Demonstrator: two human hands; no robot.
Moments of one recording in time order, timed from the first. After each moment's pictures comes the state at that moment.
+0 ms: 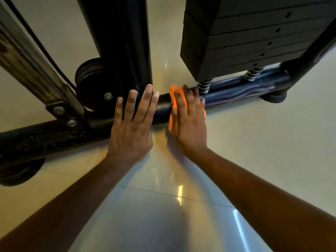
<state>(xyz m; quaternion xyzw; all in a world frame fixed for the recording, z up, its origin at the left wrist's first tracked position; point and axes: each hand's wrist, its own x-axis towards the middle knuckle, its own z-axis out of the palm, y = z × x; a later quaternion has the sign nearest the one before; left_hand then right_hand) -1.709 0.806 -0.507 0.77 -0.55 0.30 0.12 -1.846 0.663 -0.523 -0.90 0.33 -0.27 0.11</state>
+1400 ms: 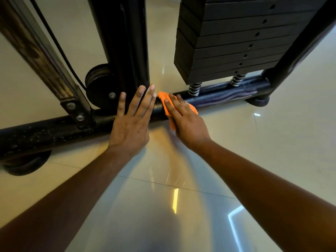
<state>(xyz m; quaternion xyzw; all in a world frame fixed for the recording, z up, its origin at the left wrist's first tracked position) -1.724 0.811 -0.471 0.78 -0.56 0.28 0.00 -1.877 0.653 -0.491 -0.96 0.22 -0.16 0.08</state>
